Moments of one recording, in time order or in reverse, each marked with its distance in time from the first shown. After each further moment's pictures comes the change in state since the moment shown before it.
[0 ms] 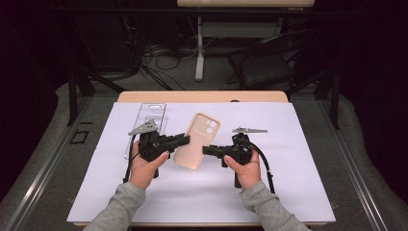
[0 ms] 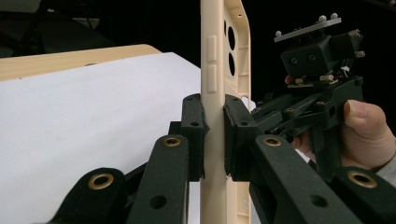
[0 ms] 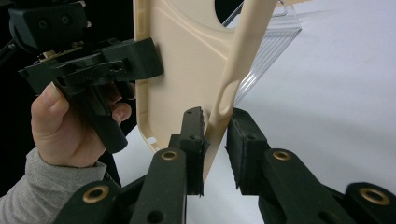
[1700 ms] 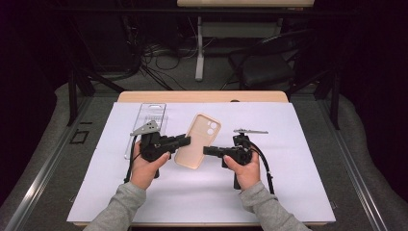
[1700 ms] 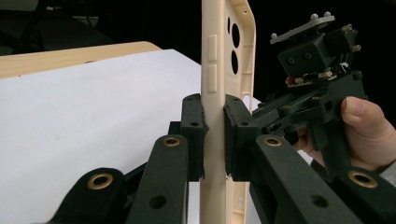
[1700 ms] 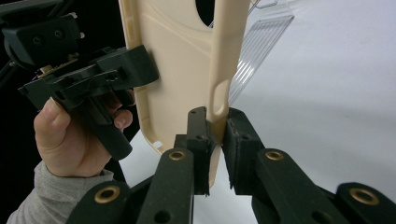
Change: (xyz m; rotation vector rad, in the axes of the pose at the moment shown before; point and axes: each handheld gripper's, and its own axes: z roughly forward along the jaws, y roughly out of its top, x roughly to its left) left arm 0.001 -0.003 0.003 0.009 0.002 0.004; right arm -0.003 -0.003 0.000 0.015 -0.011 0.099
